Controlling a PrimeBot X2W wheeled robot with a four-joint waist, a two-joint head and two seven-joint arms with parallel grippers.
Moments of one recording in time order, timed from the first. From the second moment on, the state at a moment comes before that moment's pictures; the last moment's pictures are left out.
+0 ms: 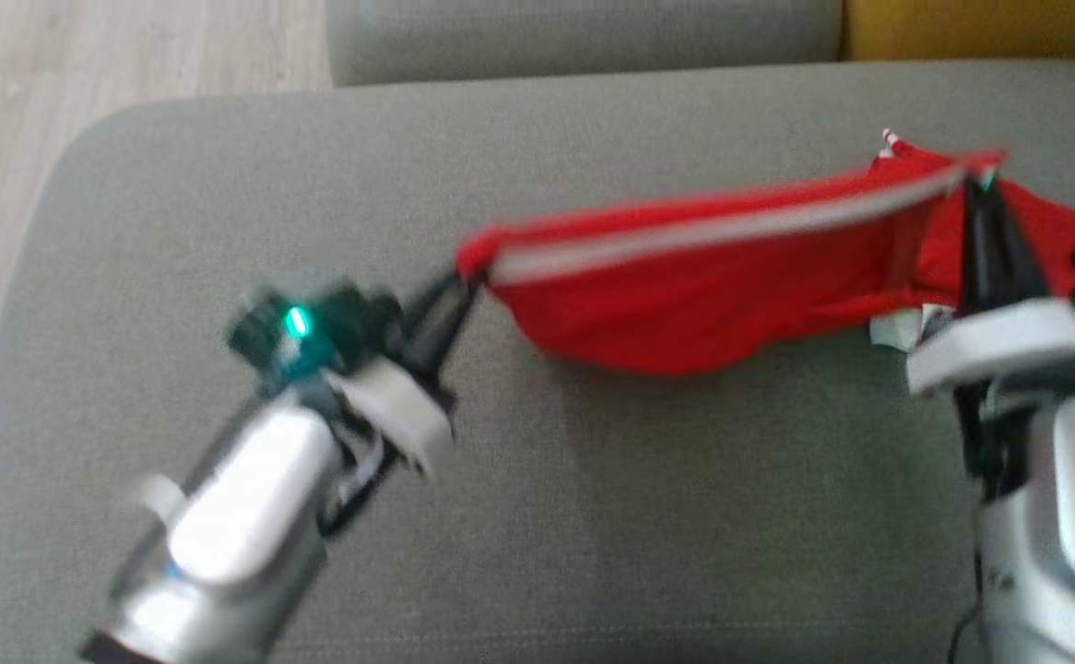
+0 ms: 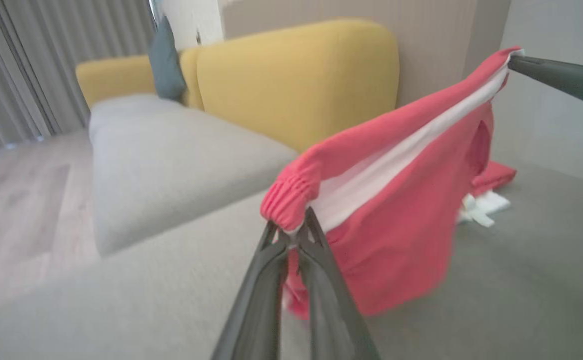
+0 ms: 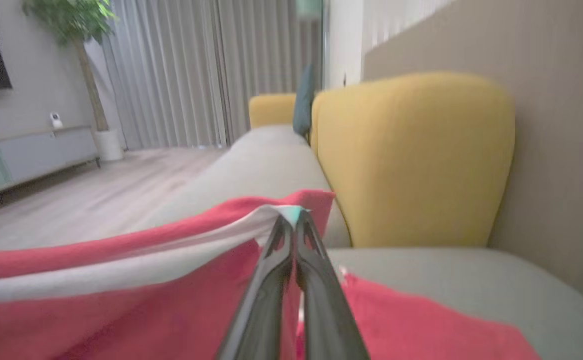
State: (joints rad) left arm -0.48 0.20 -0.68 0.44 -0.34 -0.10 -0.24; right arm -0.31 -0.04 -0.13 0.23 0.05 0.12 -0.01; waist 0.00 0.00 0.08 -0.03
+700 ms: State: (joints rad) left arm -0.49 0.42 -0.56 -0.22 -0.41 0.00 0.11; right arm -0.27 -0.05 -0.09 -0.29 0.08 0.12 0.24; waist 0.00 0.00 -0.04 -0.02
